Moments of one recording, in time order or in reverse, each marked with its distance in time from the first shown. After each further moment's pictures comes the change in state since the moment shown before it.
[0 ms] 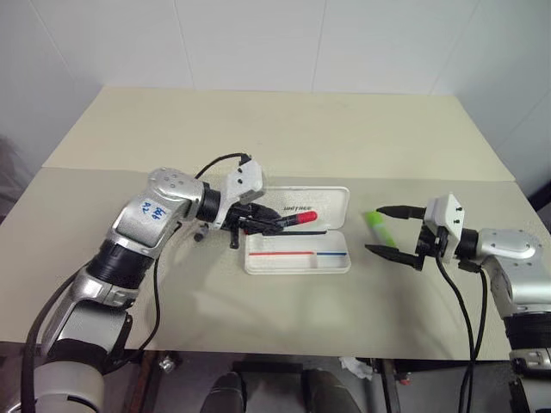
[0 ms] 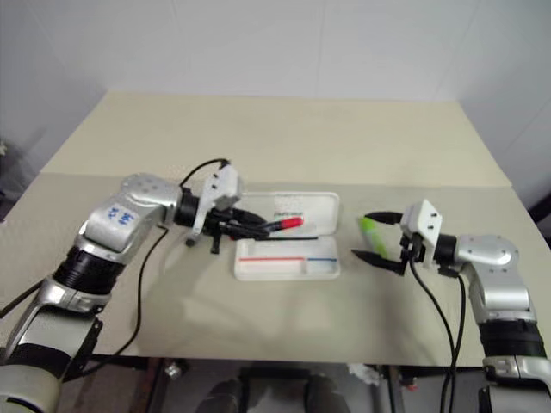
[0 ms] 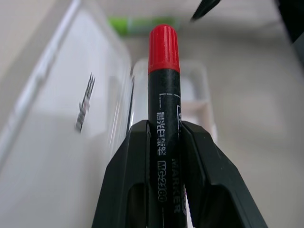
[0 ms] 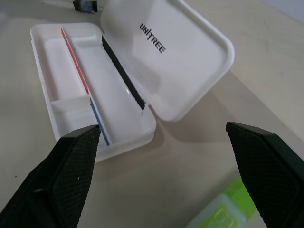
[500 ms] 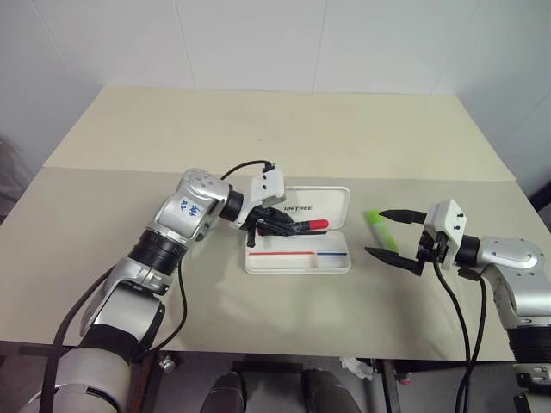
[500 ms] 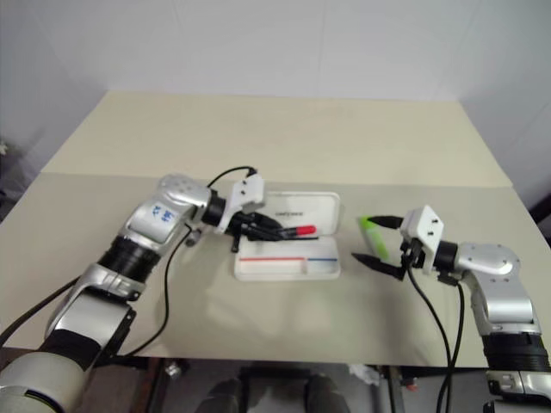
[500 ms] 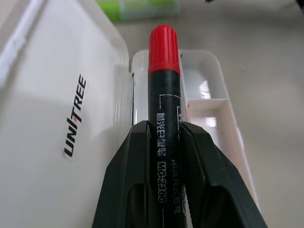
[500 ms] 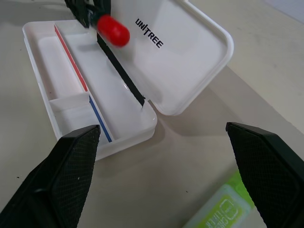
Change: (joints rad) left arm -0.091 -0.161 -0.024 0.230 0.134 -0.115 -0.069; right arm 0.045 0.001 -0.004 -0.080 0.002 0.037 -0.061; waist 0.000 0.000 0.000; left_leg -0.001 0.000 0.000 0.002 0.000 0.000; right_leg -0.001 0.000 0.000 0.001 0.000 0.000
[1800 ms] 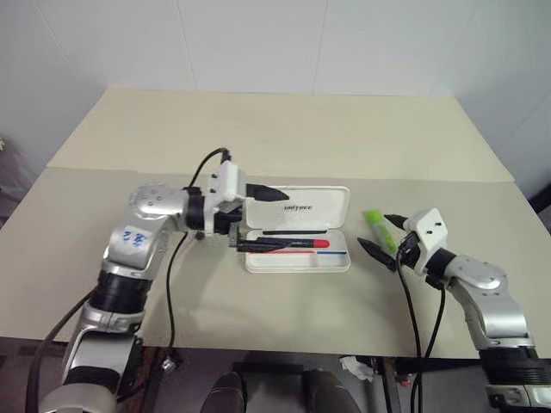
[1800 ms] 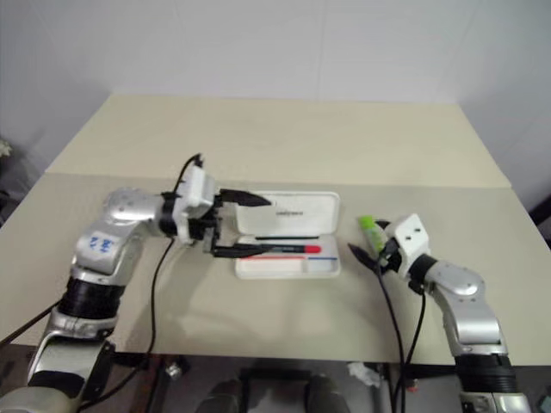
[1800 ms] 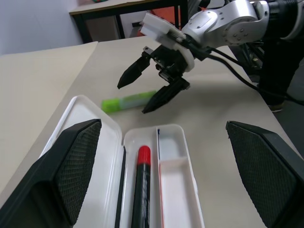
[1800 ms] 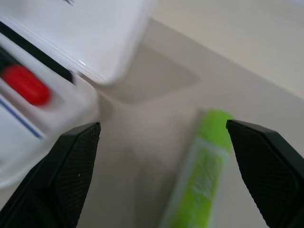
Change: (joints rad) left arm 0.335 0.110 0.331 -0.478 -0.255 -0.070 -0.027; right arm 0.093 0.170 0.008 -0.081 -0.118 0.156 -0.465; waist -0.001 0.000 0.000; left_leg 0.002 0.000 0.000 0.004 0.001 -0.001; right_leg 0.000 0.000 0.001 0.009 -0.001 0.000
